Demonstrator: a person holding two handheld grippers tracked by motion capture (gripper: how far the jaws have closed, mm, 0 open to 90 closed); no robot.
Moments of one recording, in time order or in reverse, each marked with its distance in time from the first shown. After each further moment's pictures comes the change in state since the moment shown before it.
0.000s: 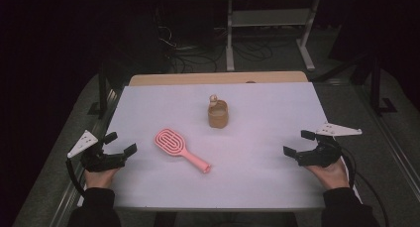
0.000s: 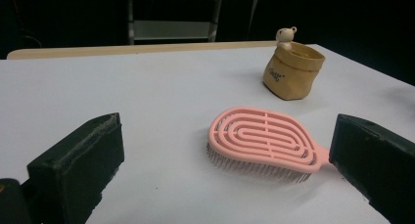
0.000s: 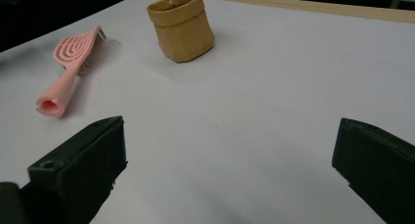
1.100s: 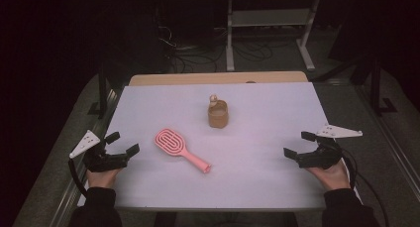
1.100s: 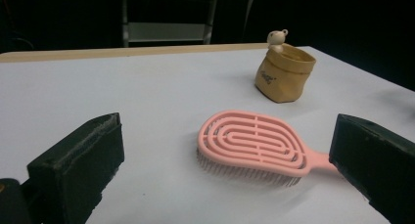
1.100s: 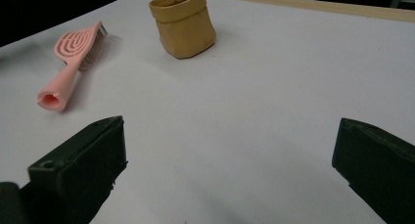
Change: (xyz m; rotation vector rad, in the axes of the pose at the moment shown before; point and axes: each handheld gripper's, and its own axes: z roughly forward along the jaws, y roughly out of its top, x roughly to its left) left arm -0.007 0.001 0.003 -0.005 -0.024 0.003; right arm 0.002 -0.002 -0.002 0.004 0.002 -0.012
